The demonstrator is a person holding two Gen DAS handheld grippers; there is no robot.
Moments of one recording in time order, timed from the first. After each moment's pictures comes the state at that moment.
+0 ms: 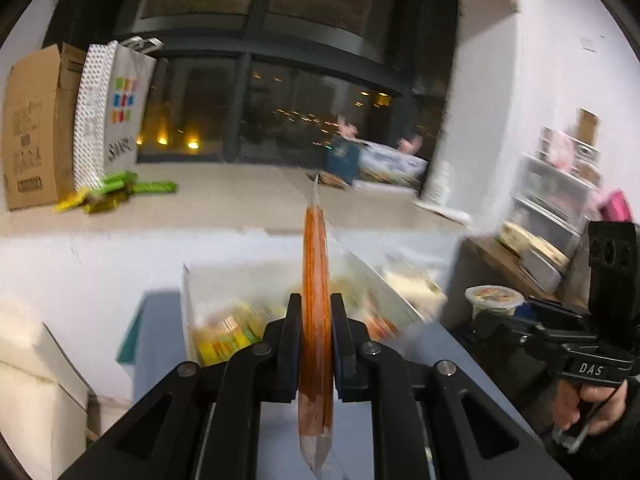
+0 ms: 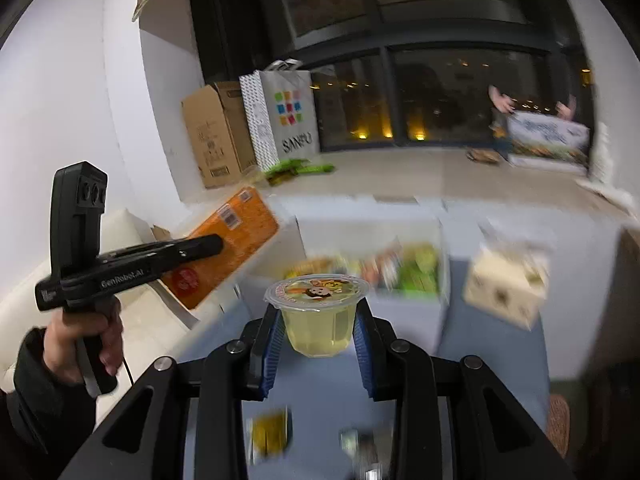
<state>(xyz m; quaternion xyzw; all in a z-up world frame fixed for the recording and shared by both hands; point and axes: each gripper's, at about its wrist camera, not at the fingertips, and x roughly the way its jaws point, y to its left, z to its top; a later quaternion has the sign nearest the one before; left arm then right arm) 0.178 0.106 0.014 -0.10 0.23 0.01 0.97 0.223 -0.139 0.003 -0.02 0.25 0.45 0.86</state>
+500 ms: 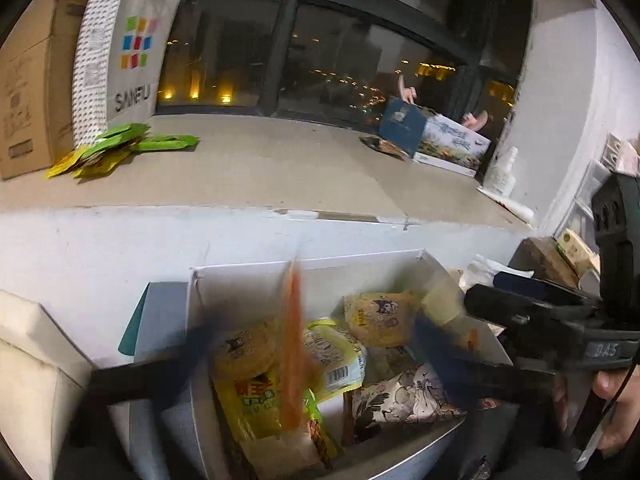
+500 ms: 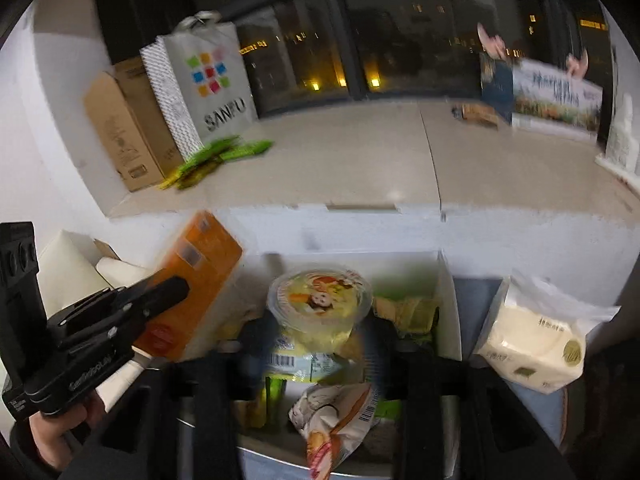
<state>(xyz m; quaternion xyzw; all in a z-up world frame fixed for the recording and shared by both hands) 0.290 0.156 -0.028 -0.14 0.30 0.06 0.94 0.395 -0.027 -0.013 -0.02 0.38 0.36 0.85</state>
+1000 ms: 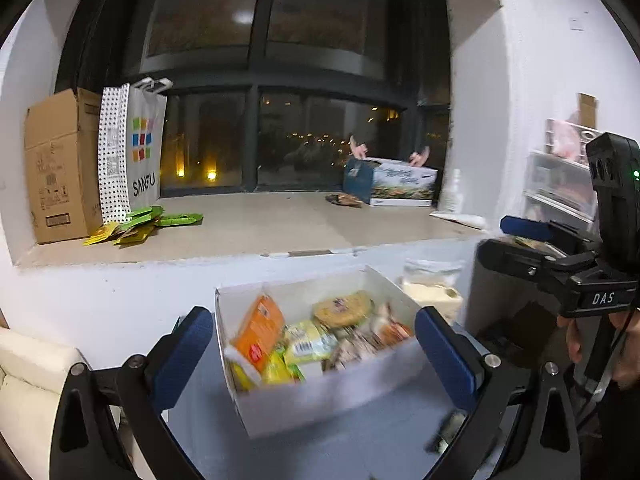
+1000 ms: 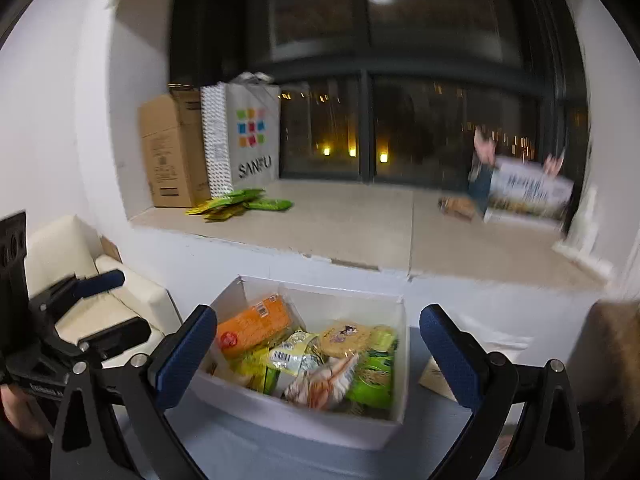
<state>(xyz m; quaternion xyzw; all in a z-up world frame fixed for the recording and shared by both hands) 0.119 0.083 0.021 -0.05 0.19 0.04 0.98 0.260 -0.096 0.051 -0.08 0.20 0.37 0.90</state>
